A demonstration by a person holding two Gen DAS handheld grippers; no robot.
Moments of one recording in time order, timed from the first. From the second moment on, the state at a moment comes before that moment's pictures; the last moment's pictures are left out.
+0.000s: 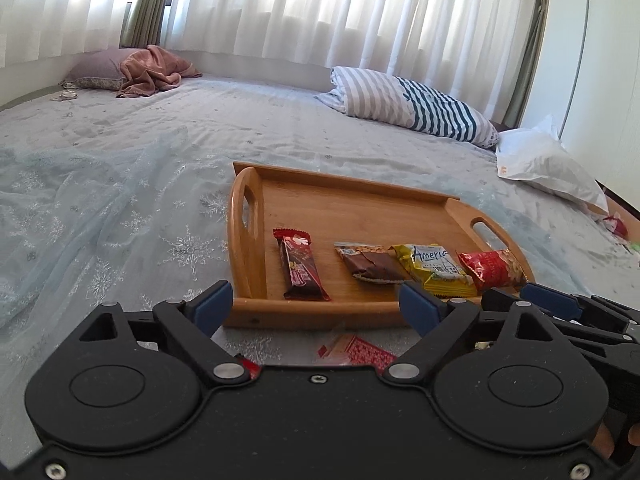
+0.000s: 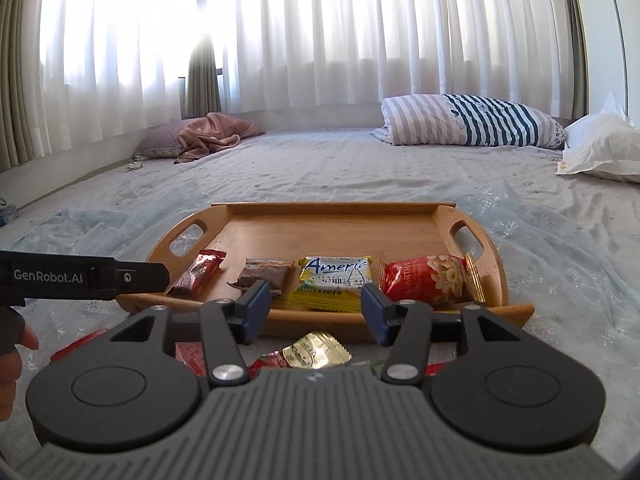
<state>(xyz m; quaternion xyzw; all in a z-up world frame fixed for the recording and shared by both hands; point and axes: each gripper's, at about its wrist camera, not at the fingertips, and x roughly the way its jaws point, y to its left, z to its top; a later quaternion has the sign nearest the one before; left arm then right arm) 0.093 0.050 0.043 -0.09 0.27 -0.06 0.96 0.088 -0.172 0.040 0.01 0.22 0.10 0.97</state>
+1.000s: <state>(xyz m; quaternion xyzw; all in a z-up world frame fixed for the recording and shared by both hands) 0.023 0.072 0.010 -0.06 0.25 -0.01 0.97 0.013 -0.167 0.001 0.01 0.20 0.08 0.98</state>
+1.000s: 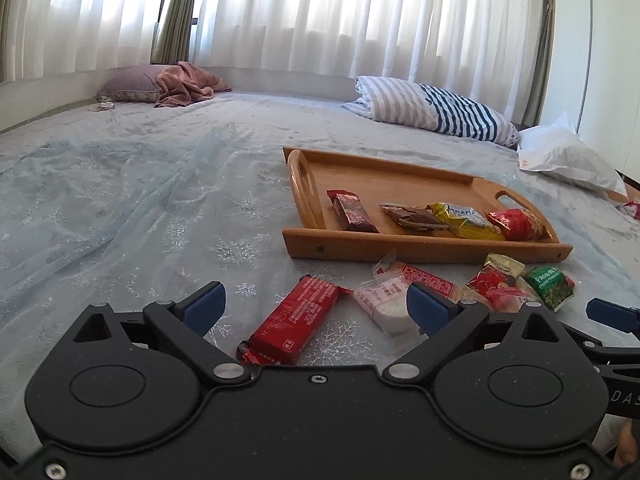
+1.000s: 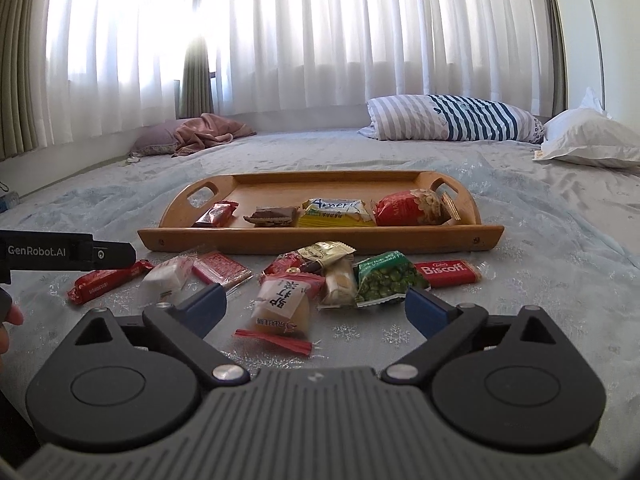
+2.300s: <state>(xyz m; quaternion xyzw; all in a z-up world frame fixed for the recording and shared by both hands) 0.035 0.078 0.001 -0.07 0.30 -0.02 0.95 0.024 -0.138 -0.005 0.02 0.24 0.07 0.97</state>
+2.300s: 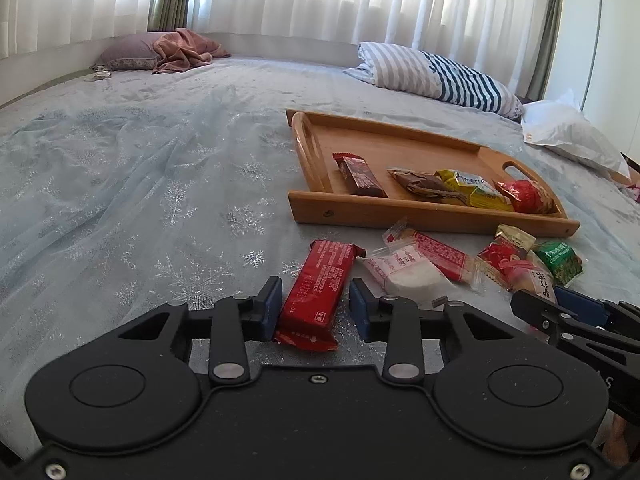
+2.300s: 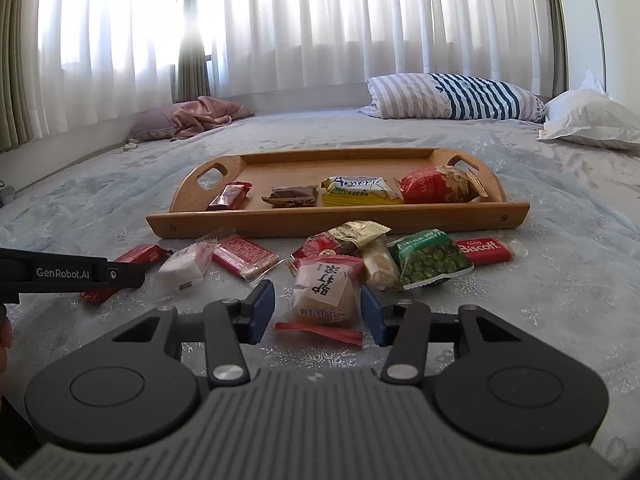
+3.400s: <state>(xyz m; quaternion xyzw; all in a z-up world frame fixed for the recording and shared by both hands) 0.043 0.071 0.008 -0.08 0.33 -0.03 0.94 0.037 -0.128 -0.005 0.00 0.25 0.07 0.97</state>
